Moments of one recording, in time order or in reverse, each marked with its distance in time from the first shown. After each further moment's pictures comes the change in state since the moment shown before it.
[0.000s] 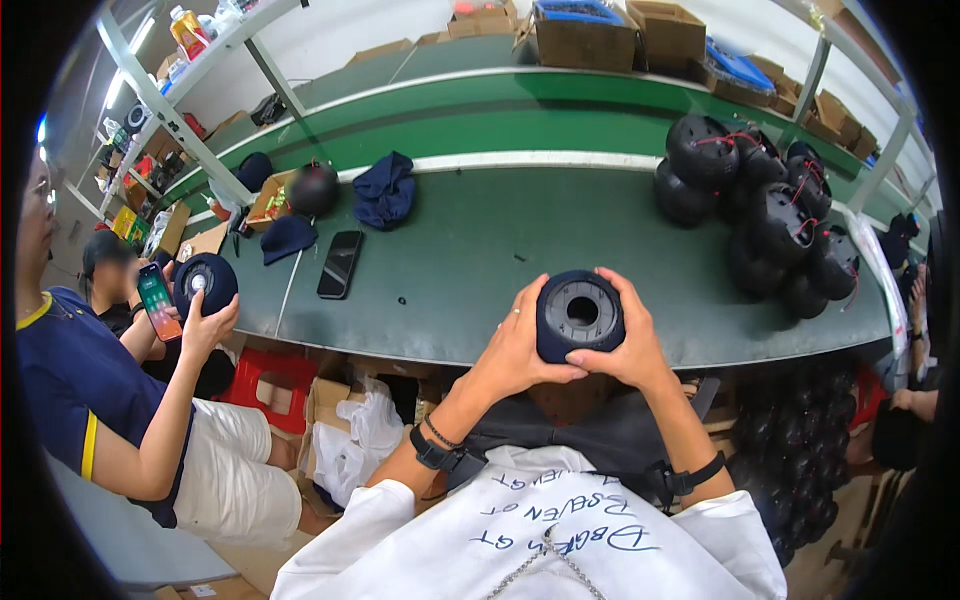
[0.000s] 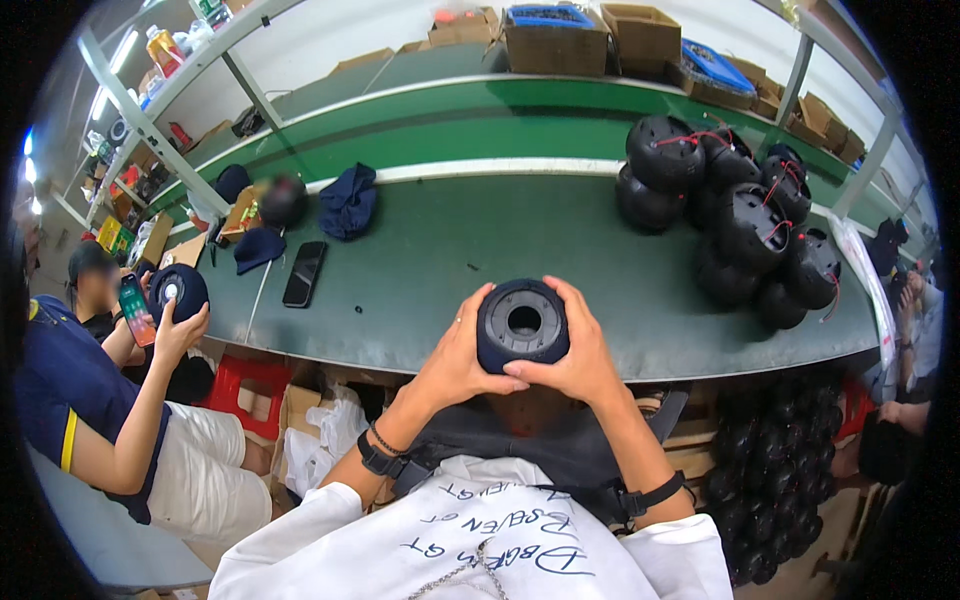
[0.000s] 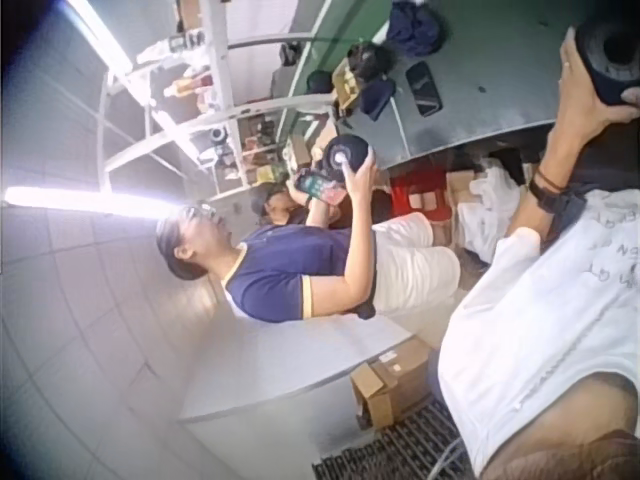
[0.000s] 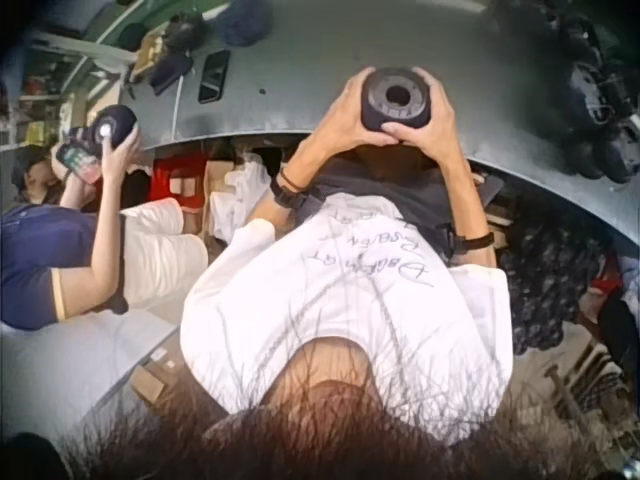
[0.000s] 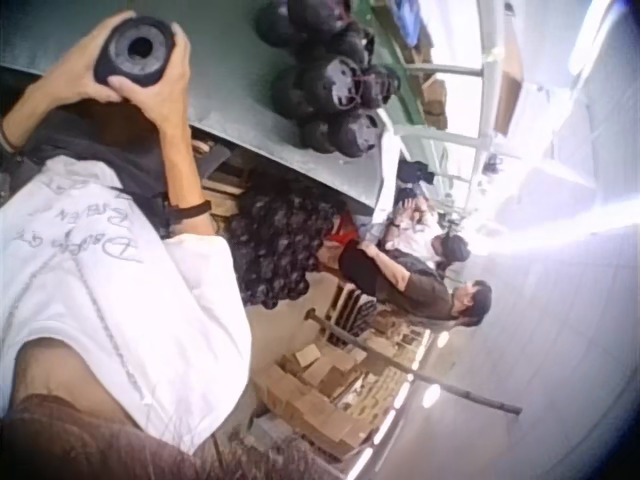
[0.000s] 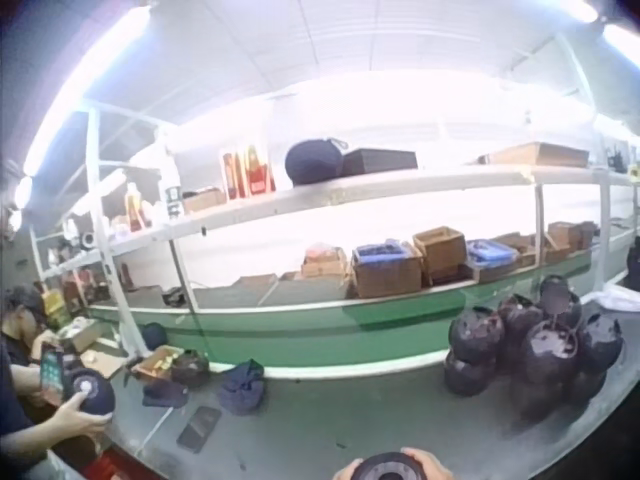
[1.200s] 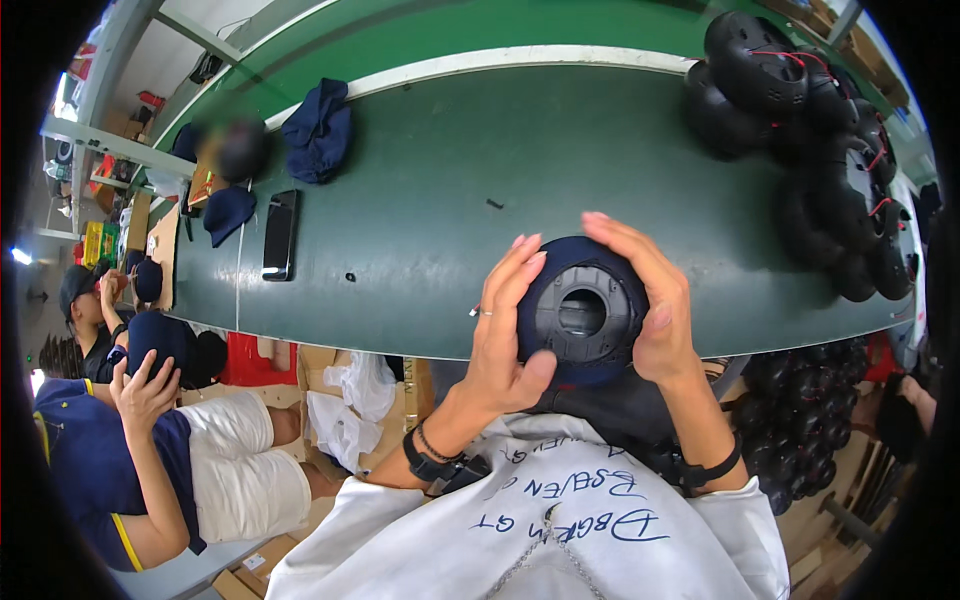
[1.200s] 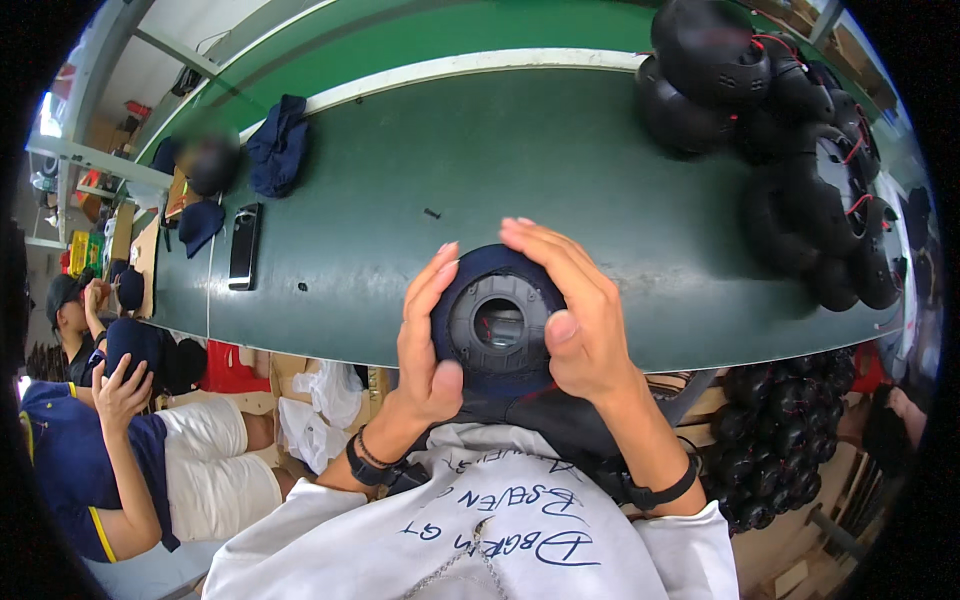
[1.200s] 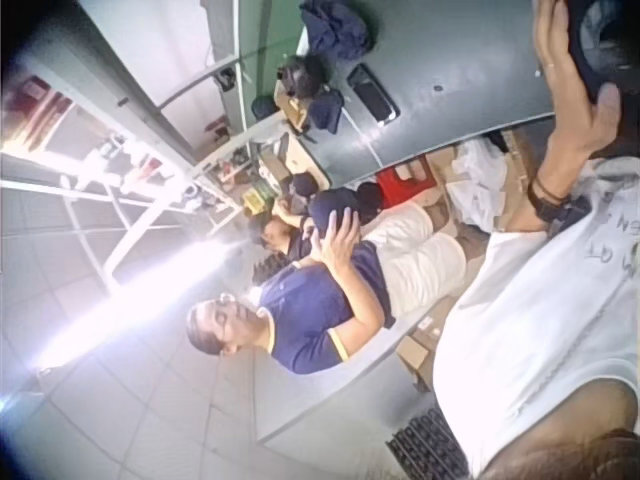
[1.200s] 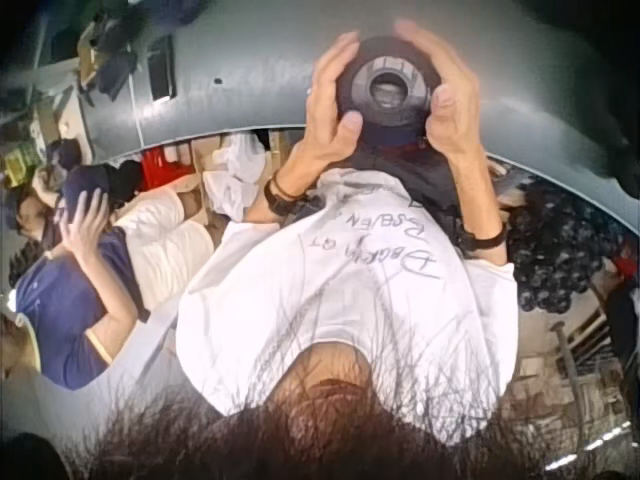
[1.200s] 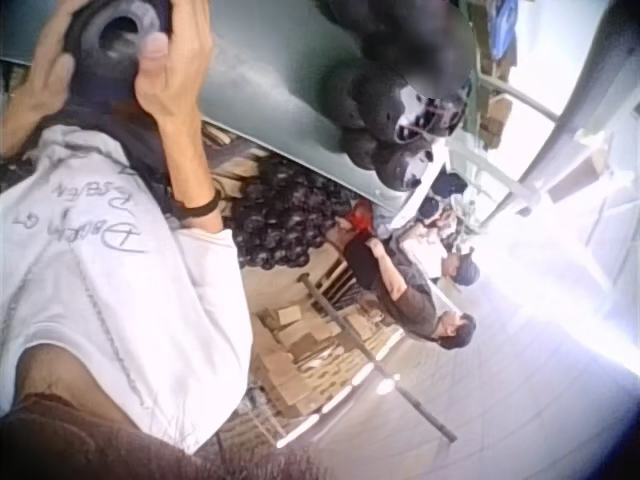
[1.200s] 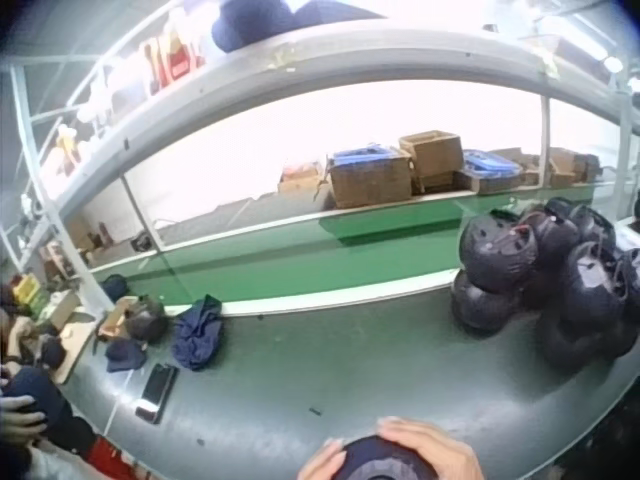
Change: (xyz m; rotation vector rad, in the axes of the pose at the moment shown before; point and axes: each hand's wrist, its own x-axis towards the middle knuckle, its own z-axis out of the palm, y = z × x) left_hand 0.014 -0.022 0.027 -0.153 0.268 0.166; right_hand 0.035 0.020 -0.004 0.156 -0.007 0.005
